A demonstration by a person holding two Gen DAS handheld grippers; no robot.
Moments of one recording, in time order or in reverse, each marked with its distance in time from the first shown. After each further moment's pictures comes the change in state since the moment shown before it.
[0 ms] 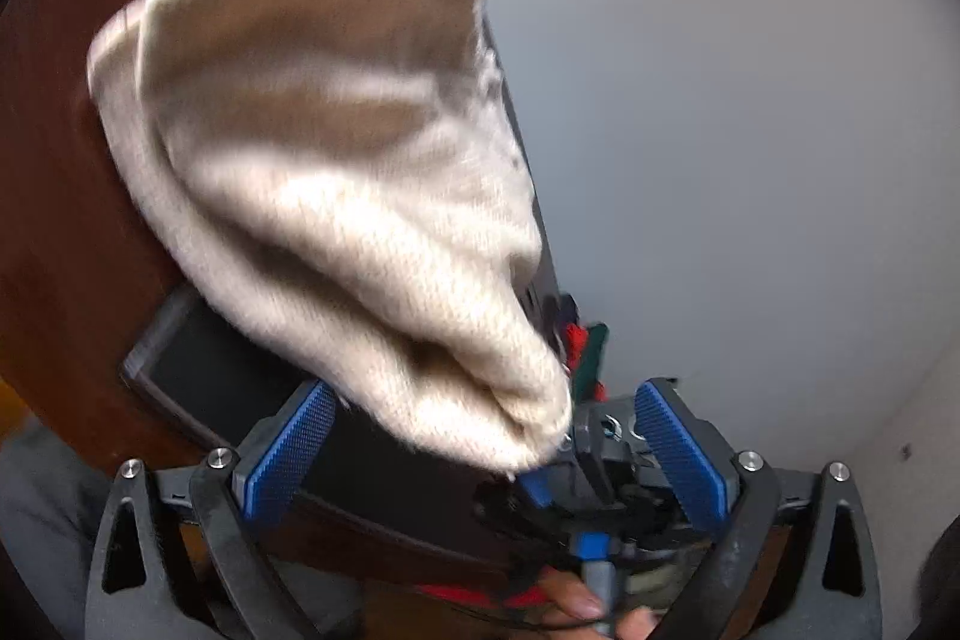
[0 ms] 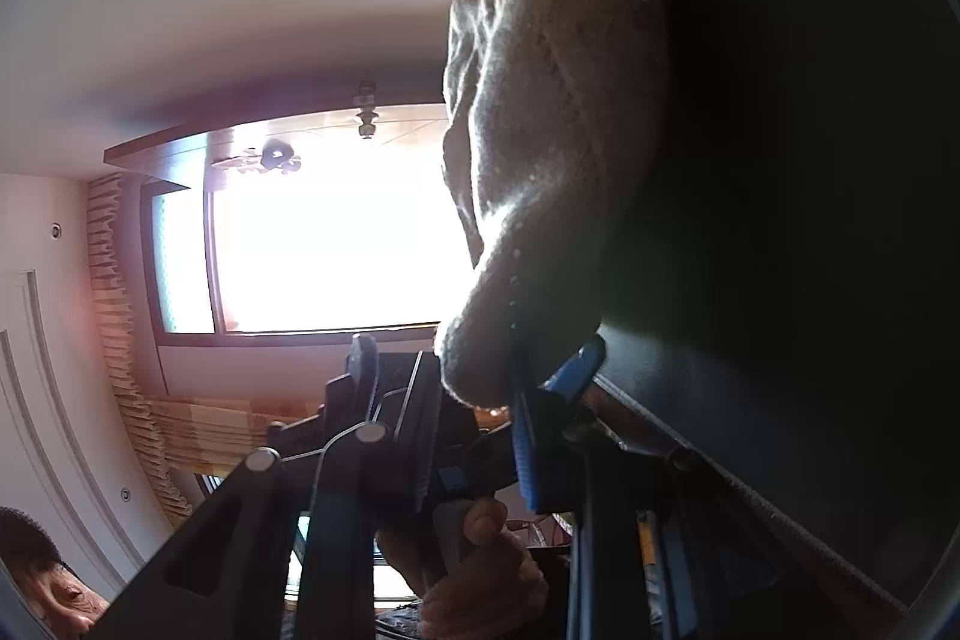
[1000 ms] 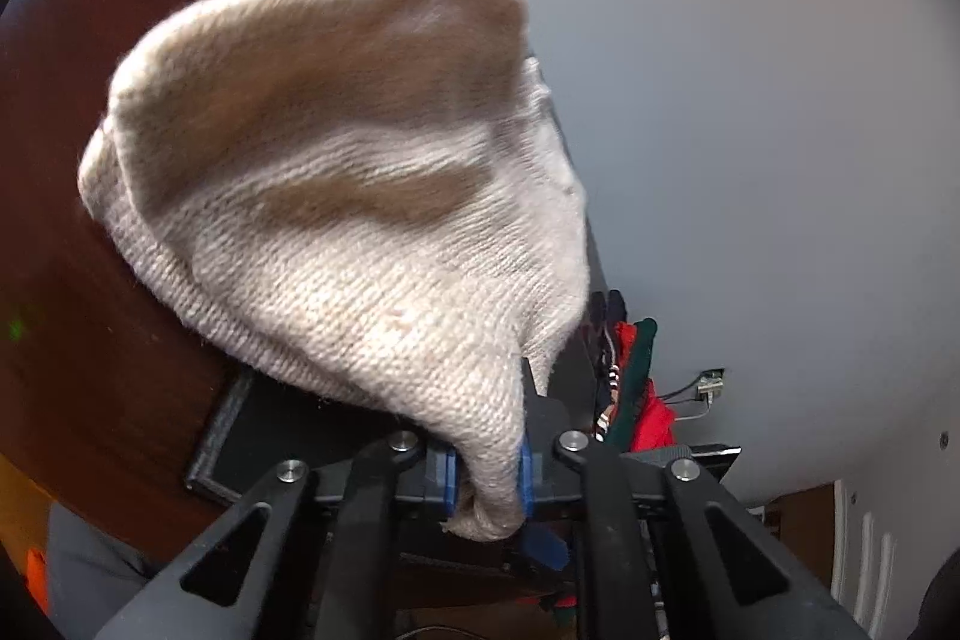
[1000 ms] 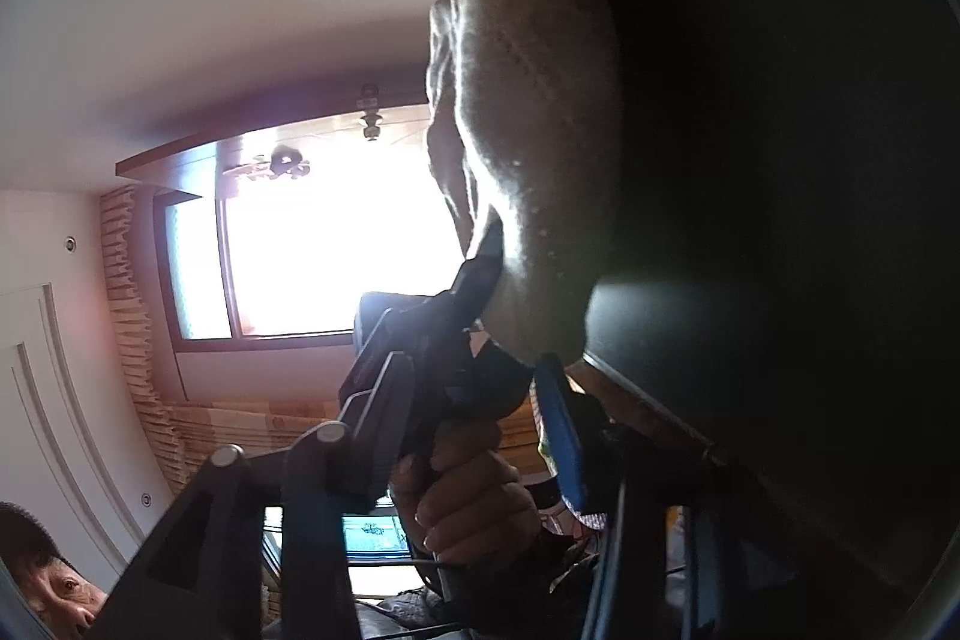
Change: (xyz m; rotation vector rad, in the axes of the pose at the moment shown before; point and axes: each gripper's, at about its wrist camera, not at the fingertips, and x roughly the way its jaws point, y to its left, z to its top) left arm 0.021 -0.042 0.005 0.184 -0.032 0.126; right arm -0.034 -0.016 -0.017 0.039 0.011 0.037
